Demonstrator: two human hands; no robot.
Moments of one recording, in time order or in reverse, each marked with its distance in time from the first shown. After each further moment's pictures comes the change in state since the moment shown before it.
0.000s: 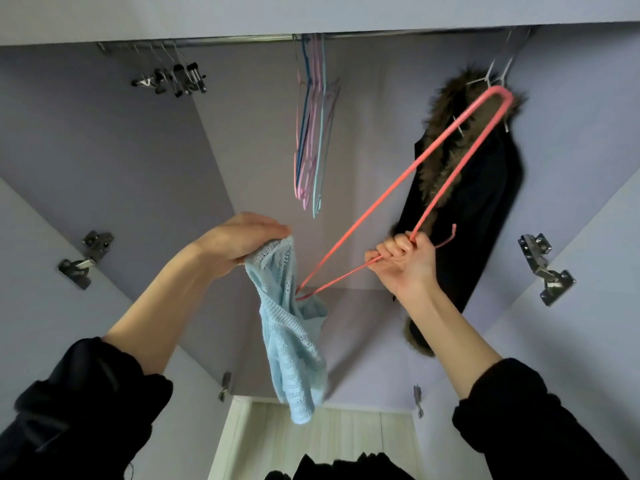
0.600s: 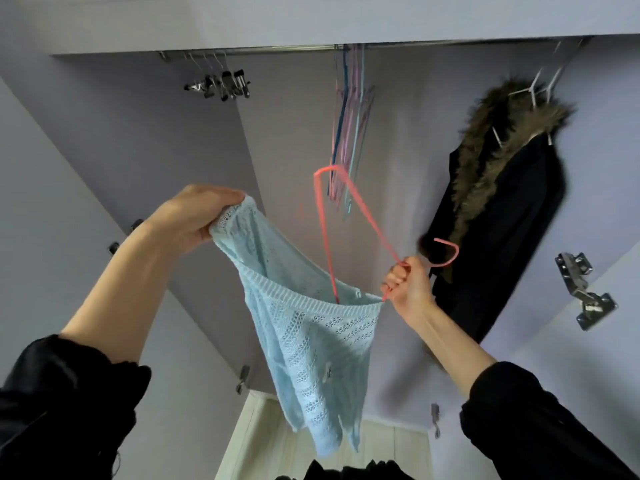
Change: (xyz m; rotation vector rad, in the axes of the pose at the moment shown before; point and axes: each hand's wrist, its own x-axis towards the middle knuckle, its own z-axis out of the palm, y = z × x) left_hand -0.034 0.002 -0.066 -0.178 0.351 -0.044; right_hand 0.023 0.036 -0.025 -0.404 0.098 0.081
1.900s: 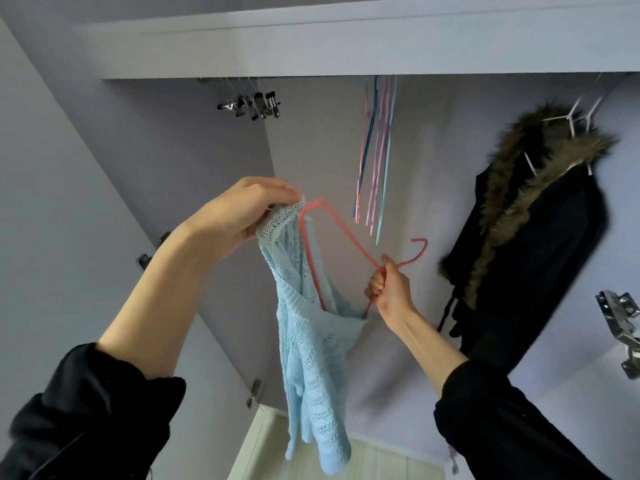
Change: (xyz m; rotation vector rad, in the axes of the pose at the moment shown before) left_hand -0.021 0.039 0.011 0.016 -0.193 0.197; right_hand 0.007 0.017 0.063 -0.190 -0.044 -0.045
